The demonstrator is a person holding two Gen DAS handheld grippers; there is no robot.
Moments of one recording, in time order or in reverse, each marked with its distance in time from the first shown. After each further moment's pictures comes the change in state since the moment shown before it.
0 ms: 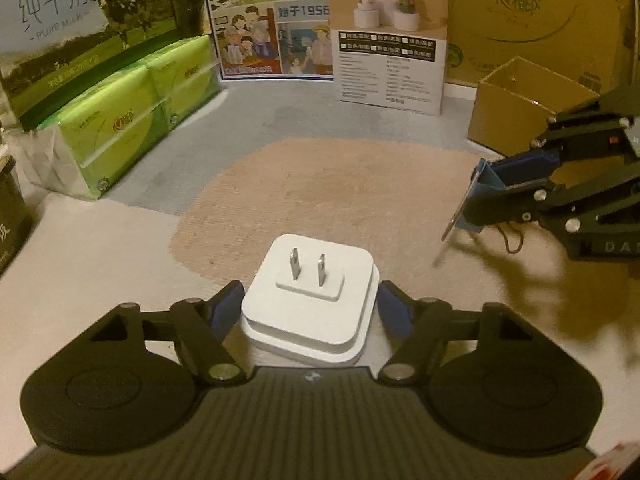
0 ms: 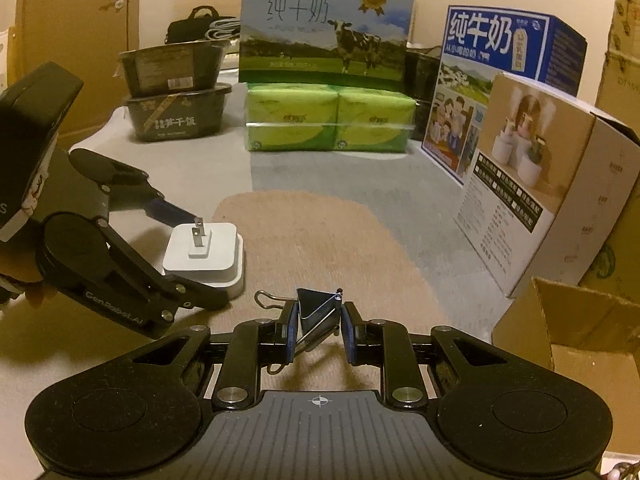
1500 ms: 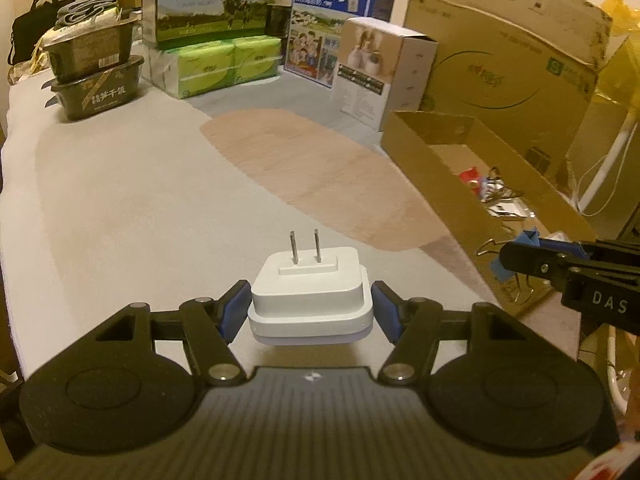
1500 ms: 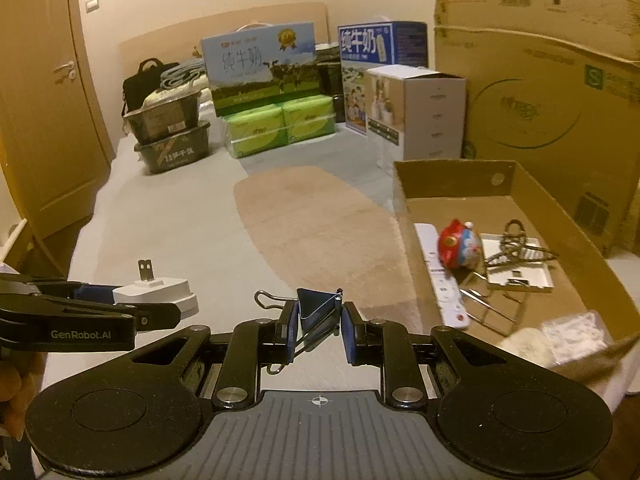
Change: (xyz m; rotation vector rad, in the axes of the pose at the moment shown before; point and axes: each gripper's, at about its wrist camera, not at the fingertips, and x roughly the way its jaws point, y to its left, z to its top) left arm -0.210 -0.190 -0.068 -0.446 -0.034 0.150; right arm -0.251 0.028 -0.092 0.283 -0.019 -0.072
